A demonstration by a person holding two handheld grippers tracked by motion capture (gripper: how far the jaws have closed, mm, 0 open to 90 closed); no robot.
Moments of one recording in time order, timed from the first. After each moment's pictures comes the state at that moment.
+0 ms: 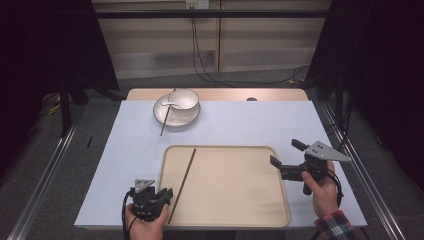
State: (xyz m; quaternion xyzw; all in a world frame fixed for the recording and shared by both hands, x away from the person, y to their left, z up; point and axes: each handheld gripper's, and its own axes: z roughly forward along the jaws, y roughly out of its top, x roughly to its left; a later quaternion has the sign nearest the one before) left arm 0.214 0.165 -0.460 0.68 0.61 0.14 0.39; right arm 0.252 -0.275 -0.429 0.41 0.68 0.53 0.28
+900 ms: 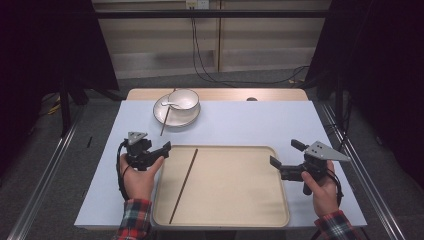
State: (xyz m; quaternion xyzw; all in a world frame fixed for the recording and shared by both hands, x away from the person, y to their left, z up) left arm 0.332 0.185 -0.431 0.68 0.55 0.21 0.44; right arm 0.253 -0.274 -0.430 0.41 0.69 0.53 0.28
